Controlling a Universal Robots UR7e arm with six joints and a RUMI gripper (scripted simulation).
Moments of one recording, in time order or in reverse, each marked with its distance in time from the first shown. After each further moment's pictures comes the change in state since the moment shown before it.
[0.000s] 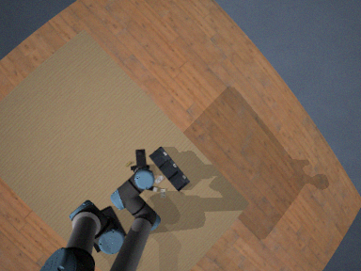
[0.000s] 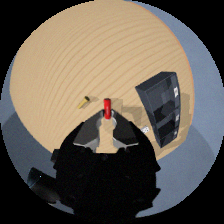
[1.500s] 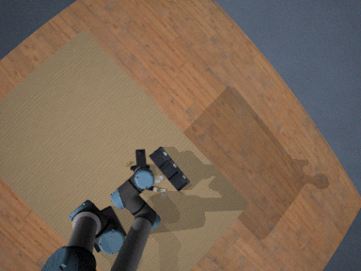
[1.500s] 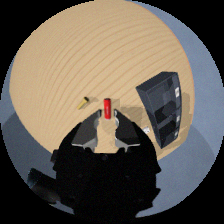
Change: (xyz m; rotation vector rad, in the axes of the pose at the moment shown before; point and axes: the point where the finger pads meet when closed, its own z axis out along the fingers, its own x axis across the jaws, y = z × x) arm 0.000 0.000 0.004 0.000 0.000 0.000
